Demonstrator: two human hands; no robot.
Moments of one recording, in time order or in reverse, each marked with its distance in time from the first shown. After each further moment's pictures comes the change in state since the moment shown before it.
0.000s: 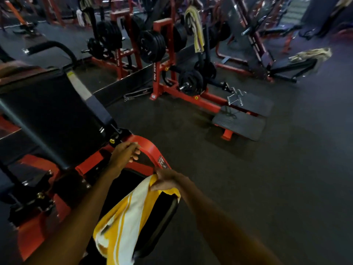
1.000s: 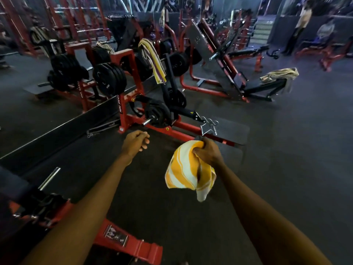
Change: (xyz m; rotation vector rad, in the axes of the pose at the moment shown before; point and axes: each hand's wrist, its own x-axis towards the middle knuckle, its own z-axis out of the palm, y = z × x) left_hand 0.351 0.258 0.365 0.027 -0.087 0.217; right_hand 0.080 0.435 -0.437 0.393 0.801 0.258
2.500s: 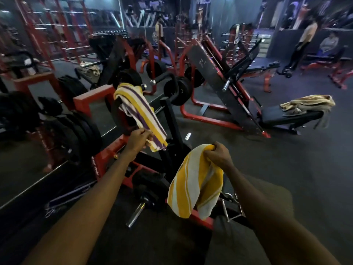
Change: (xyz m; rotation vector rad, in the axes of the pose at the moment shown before) left_hand 0.949 0.073 0.068 -0.005 -0.048 0.054; right_hand 0.919 -0.066 0.054 0.002 0.113 0.074
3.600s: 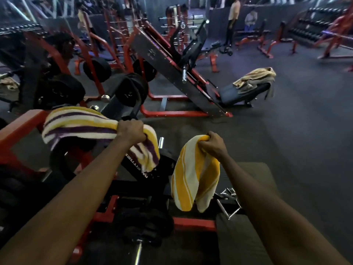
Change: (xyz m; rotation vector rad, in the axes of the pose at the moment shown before) left_hand 0.242 0.076 0.067 1.446 -0.245 0.481; right_hand 0.172 0.001 0.014 0.013 0.265 0.202
